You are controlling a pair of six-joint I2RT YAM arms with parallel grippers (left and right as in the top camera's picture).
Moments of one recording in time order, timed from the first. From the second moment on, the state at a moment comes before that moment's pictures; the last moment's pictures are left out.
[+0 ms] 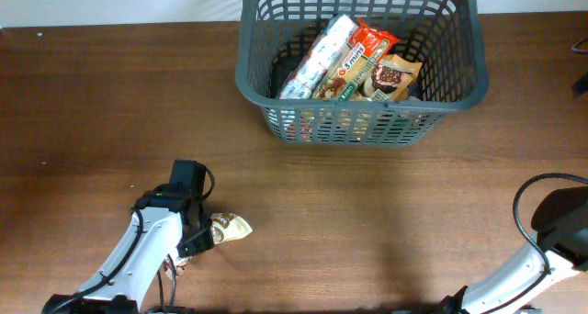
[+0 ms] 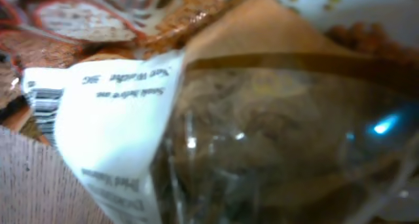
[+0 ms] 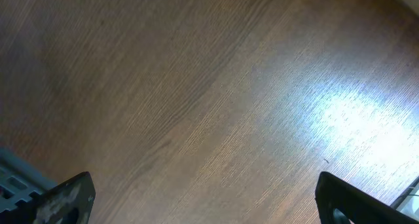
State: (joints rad) left arm -0.11 1.37 0.63 -0.78 -0.08 -1.96; right arm -0.61 2.08 2.39 -1.61 0.11 0.32
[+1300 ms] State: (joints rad) left arm -0.29 1.41 1.47 0.25 0.13 -0.65; right arm -0.61 2.08 2.38 -1.61 0.11 0.32
